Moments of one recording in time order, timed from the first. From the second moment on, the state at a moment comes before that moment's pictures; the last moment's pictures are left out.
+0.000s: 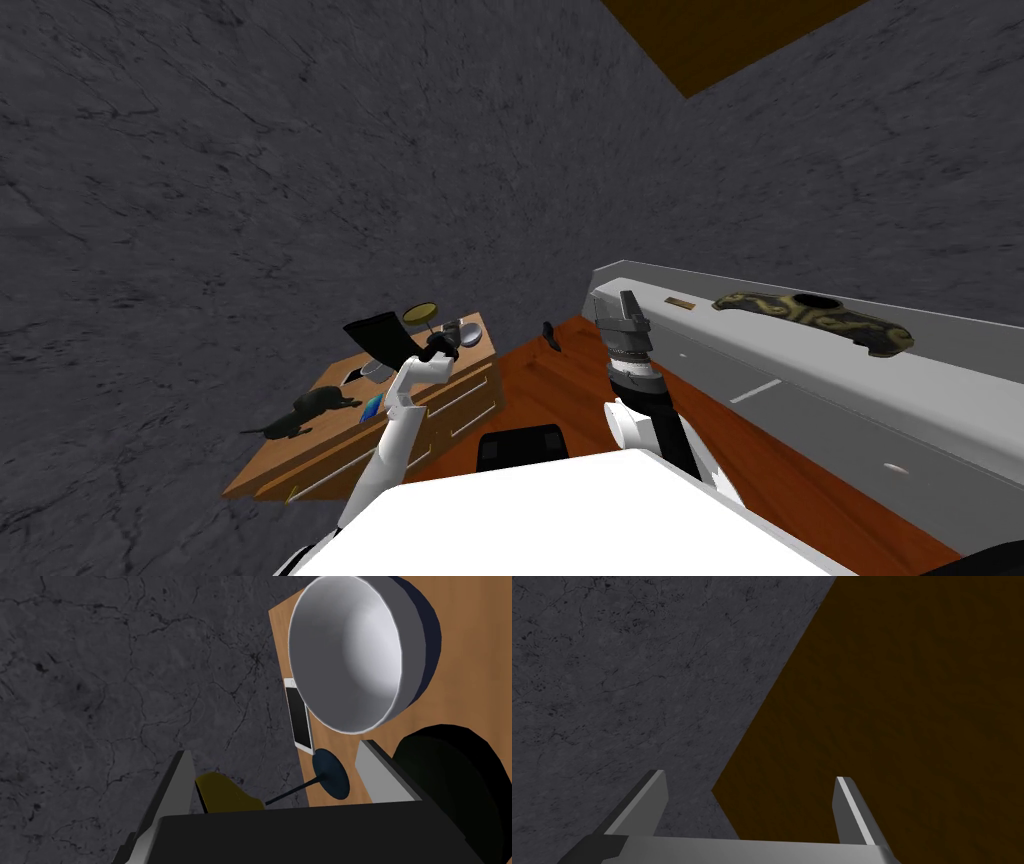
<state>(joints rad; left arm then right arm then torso) -0.07 0.20 -0.02 -1.82 -0.04 0.75 0.20 0.54 0.01 0.00 -2.29 0.12 -0.60 -0.13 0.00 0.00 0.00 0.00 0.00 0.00</state>
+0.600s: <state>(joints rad) -0.15 0.22 -0.02 -1.74 -0.05 0.91 0.25 0.54 0.01 0.00 -2.29 0.12 -0.60 -0.13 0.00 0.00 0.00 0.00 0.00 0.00</state>
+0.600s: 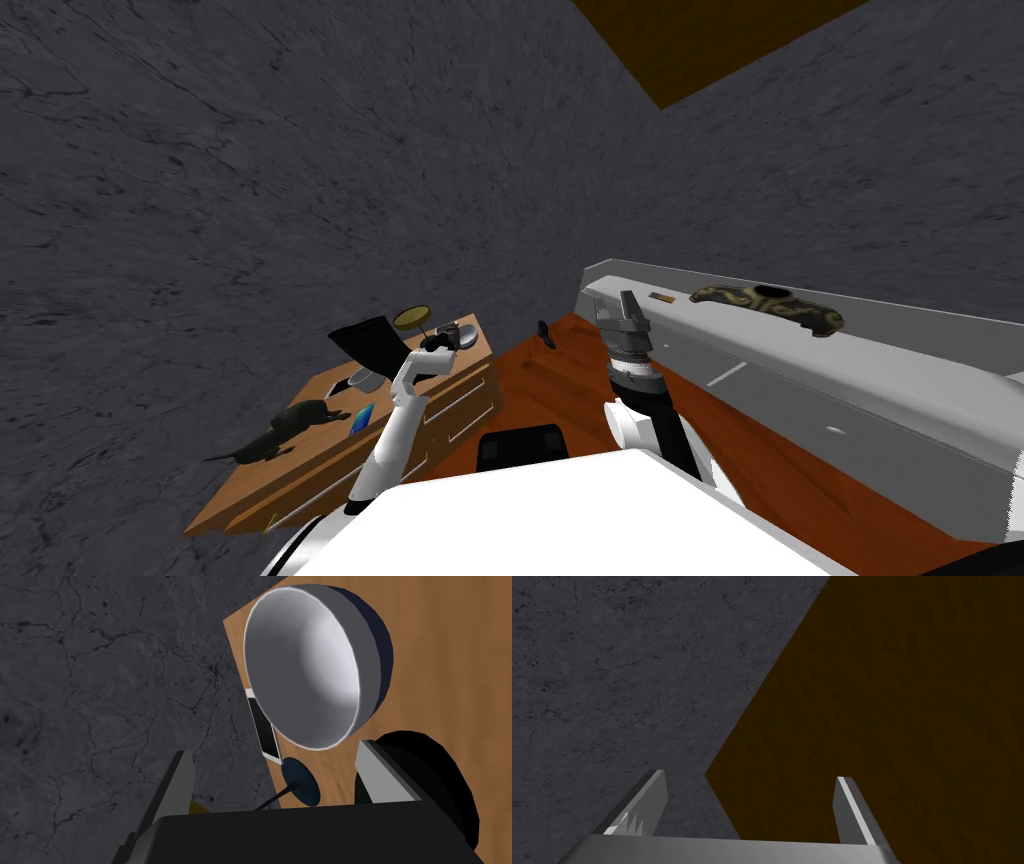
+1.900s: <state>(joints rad) -0.32 0.27 -0.02 -1.56 -0.09 1.28 0.36 0.54 0.01 0.00 -2.29 0.12 -0.60 -0.13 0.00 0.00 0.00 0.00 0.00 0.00</state>
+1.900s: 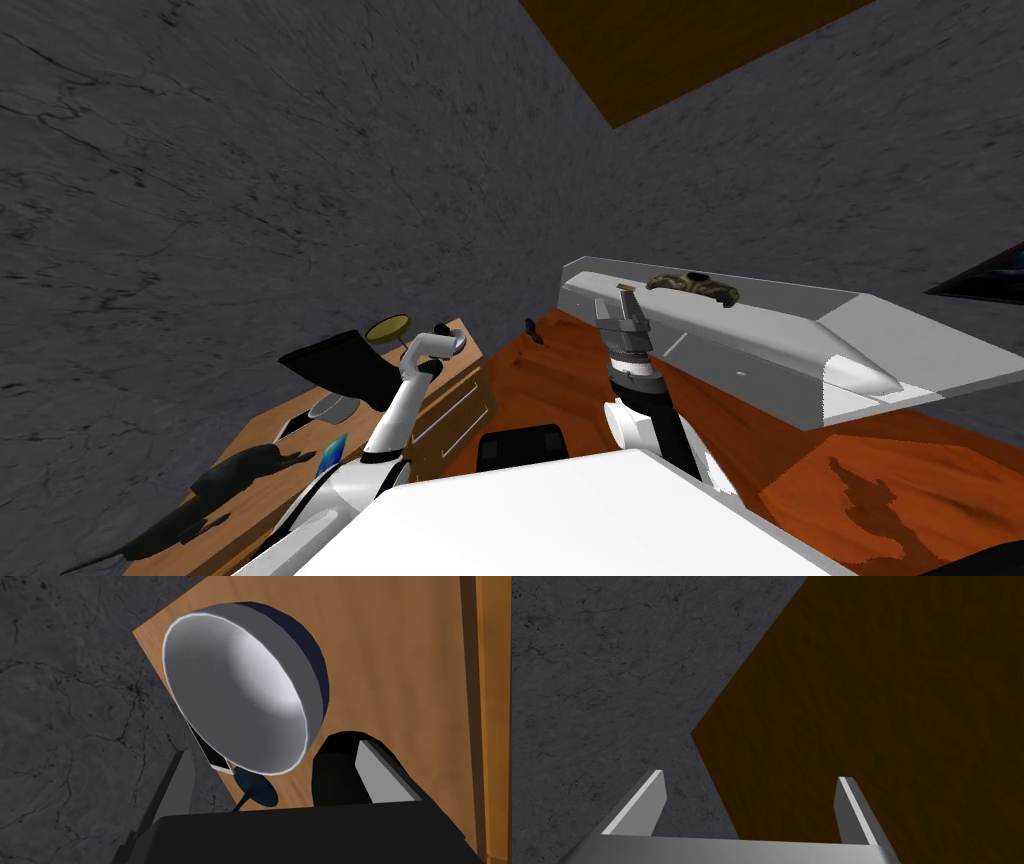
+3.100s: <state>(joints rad) -0.40 0.33 -0.02 -1.43 -0.09 1.49 0.41 0.54 0.01 0.00 -2.29 0.12 -0.60 -0.13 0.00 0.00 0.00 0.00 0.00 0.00</state>
